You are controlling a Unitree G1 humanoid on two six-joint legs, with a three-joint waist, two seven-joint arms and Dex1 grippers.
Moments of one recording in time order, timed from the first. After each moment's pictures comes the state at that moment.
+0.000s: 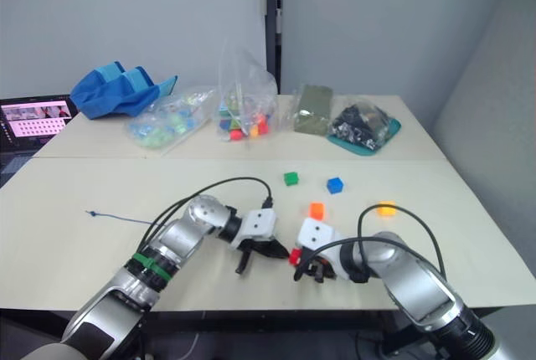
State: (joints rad) left arm -0.79 0.35 -0.44 0.38 -0.01 0.11 -1.36; right arm -0.39 -0.77 0.35 -0.47 0.16 0.81 0.85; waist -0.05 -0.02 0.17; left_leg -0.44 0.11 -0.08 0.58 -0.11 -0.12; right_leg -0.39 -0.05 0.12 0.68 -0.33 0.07
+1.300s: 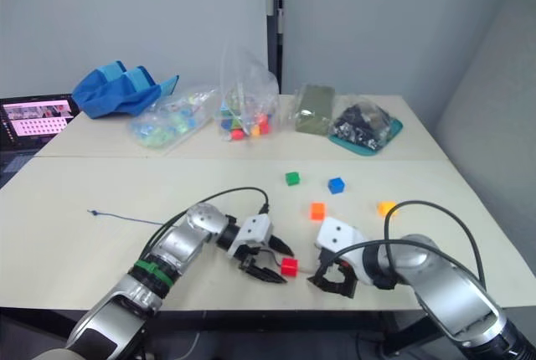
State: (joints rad) left arm -0.75 0.30 -0.42 0.49 -0.06 0.00 -1.44; right arm -0.27 -0.90 0.24 -0.59 0.22 0.83 0.83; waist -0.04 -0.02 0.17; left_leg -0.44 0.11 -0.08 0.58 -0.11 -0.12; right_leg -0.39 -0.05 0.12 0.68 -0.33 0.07
